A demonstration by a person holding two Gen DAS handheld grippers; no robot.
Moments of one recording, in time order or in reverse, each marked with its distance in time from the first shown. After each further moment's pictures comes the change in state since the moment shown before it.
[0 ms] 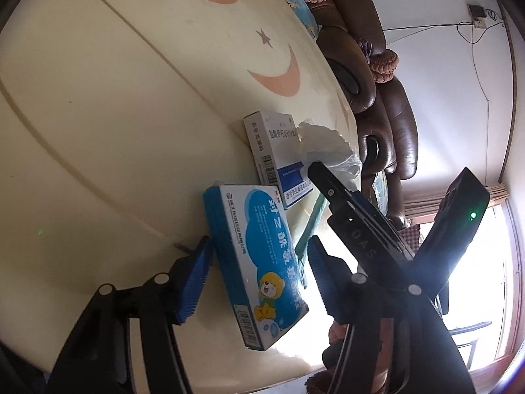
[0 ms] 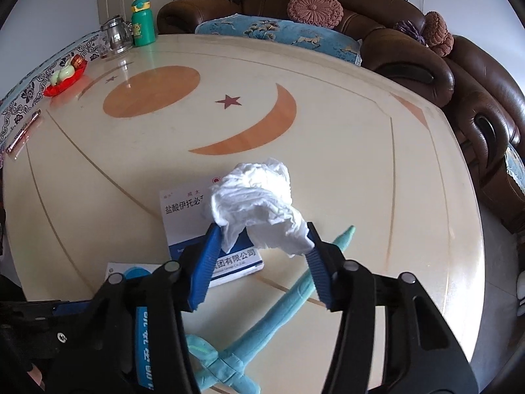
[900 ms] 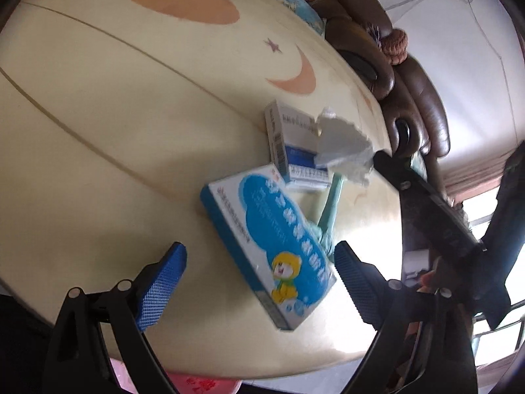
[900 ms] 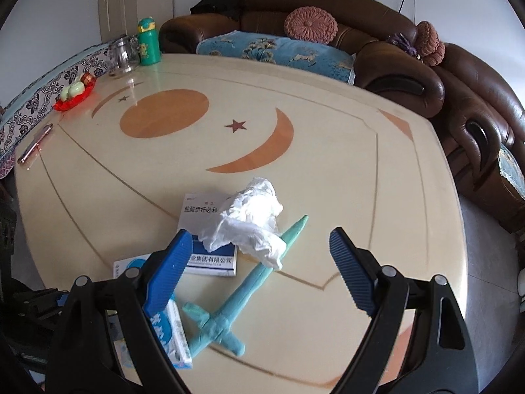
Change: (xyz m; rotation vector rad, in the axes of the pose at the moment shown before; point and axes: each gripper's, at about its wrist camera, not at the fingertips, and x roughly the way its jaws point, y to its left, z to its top) left arm -0.024 -0.008 -0.015 0.153 -0.040 0.206; right arm -0.046 0.008 0.004 0.015 -0.050 0.001
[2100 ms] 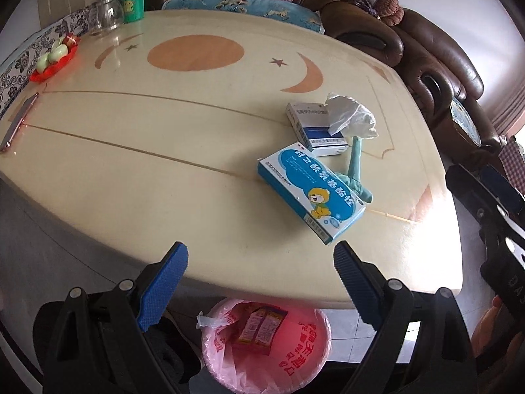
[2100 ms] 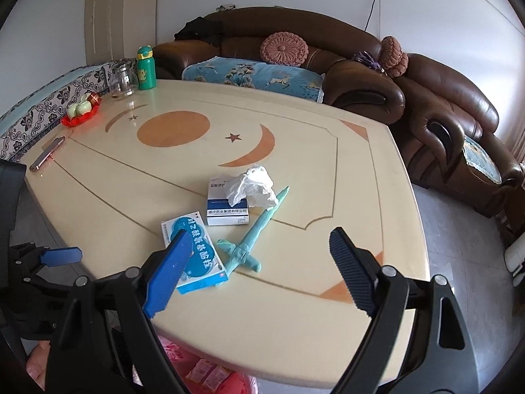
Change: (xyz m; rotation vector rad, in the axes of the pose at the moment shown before) left arm -0.077 -0.035 -0.045 0.288 -0.044 0.362; right arm -0.128 0.033 -0.059 0.061 -0.114 -0.104
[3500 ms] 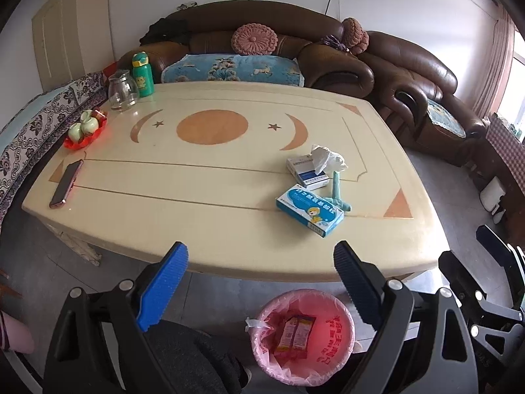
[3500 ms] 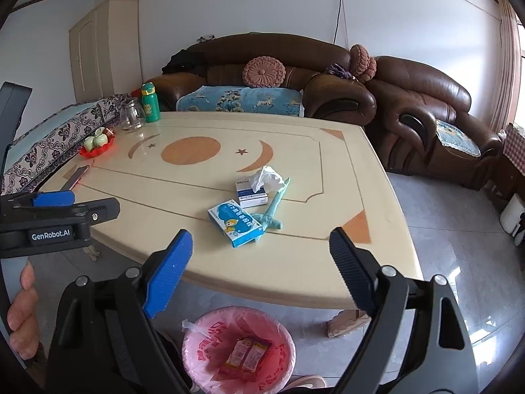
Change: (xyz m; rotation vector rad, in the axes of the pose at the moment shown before) left arm -0.155 0.019 -0.032 0.174 -0.233 0.041; right arm -0.147 0.046 -0.054 0.143 -0.102 -0.044
